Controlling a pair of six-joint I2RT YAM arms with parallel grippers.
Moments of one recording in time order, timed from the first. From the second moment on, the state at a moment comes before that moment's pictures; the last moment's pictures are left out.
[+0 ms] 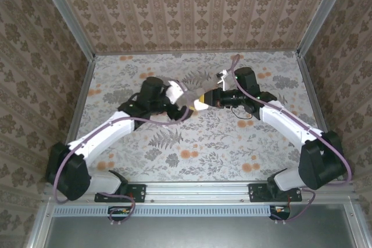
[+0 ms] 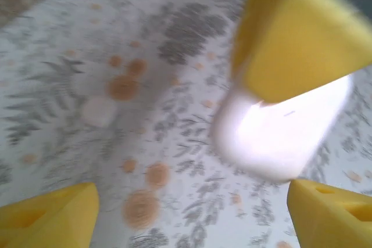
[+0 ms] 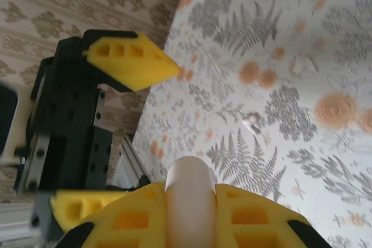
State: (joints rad) left arm -0.61 1.28 0.94 -0.17 0.38 0.15; right arm 0.39 1.39 1.01 -0.15 -0.75 0.63
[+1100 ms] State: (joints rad) left arm -0.48 1.27 0.88 0.41 0.95 -0.63; right arm 0.45 1.35 1.02 0.28 -0.80 0.65
